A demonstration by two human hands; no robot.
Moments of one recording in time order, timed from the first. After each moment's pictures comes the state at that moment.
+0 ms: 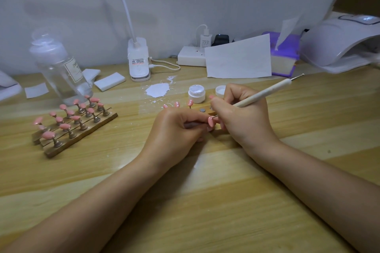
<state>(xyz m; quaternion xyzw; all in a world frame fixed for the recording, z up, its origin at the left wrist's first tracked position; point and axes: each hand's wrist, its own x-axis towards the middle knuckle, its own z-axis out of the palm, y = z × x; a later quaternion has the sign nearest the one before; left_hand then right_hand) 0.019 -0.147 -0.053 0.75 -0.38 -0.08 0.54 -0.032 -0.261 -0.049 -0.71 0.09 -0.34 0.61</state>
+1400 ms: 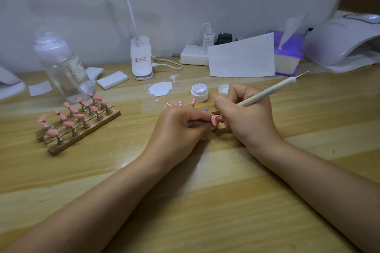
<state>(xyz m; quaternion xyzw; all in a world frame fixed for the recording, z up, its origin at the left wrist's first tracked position) 0.020 -0.148 -0.054 0.75 -0.40 -0.06 0.53 -0.031 -0.262 -0.050 -0.71 0.10 -0.35 0.61</state>
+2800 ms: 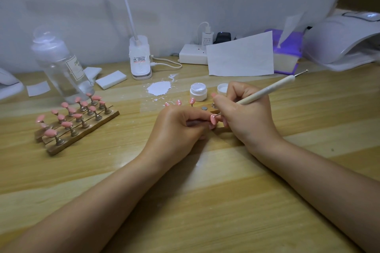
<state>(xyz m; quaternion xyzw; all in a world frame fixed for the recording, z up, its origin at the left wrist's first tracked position) 0.022 -0.148 -0.055 0.75 -0.41 -0.05 0.52 -0.033 -0.260 -0.048 -0.71 0.12 -0.34 0.61</state>
